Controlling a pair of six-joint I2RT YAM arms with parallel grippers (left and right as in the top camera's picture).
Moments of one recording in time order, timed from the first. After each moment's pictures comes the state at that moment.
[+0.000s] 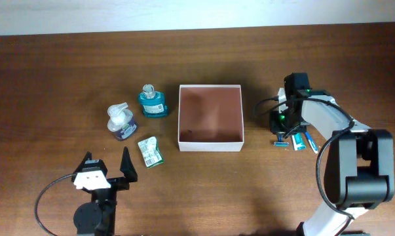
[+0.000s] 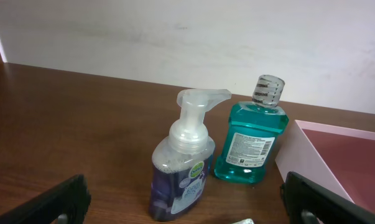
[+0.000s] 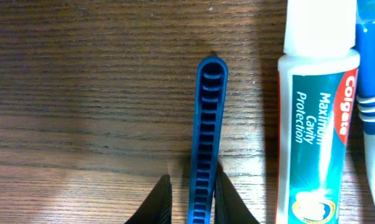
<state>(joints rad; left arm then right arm) -0.02 0.01 0.02 -0.08 -0.06 -0.15 -0.01 1.90 1.17 -0.74 -0.06 0.04</state>
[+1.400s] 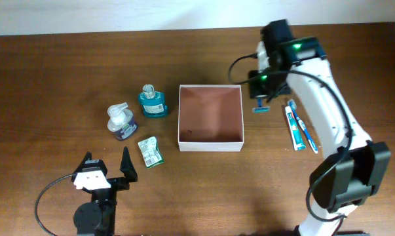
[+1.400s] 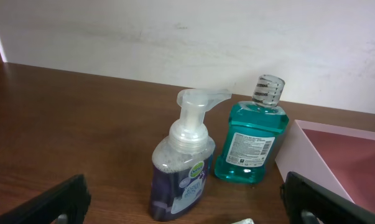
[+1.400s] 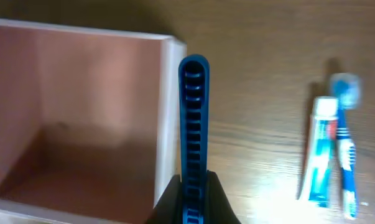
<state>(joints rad) -0.02 0.01 0.02 -0.08 -0.06 -0.15 0.23 1.92 1.83 -1.26 -0.09 0.19</state>
